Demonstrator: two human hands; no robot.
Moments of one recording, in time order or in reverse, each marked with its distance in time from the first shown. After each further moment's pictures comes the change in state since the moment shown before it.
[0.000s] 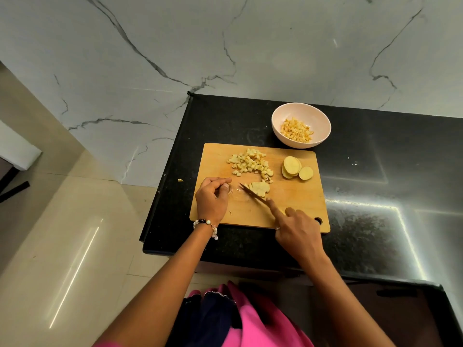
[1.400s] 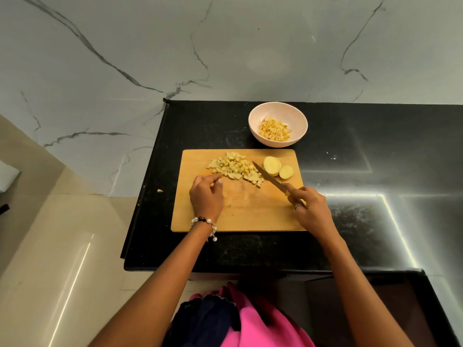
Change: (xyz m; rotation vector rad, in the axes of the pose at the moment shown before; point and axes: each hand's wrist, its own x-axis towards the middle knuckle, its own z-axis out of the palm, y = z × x) left_hand 0.009 0.035 0.028 0.182 -0.003 -0.026; right_hand 0.019 0.081 0.007 0.713 0.100 0.316
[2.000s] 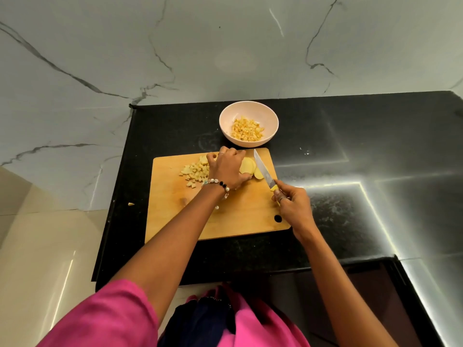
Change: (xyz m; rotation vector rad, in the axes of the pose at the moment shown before) left_hand 0.049 0.079 0.080 0.676 -0.505 0.530; right_hand 0.005 0.008 -0.001 0.499 0.157 0.332
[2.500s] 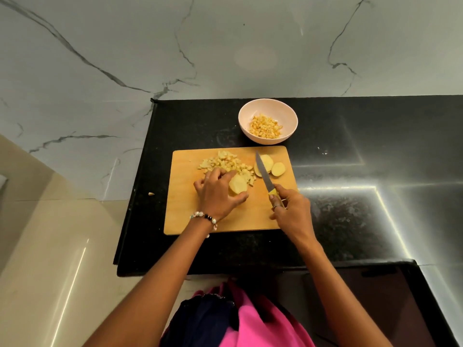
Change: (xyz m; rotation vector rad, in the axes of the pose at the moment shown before) left_hand -0.091 -0.039 0.006 -0.242 0.131 -0.204; right_hand -0.030 -0.010 0.033 -0.289 -0.004 -0.220
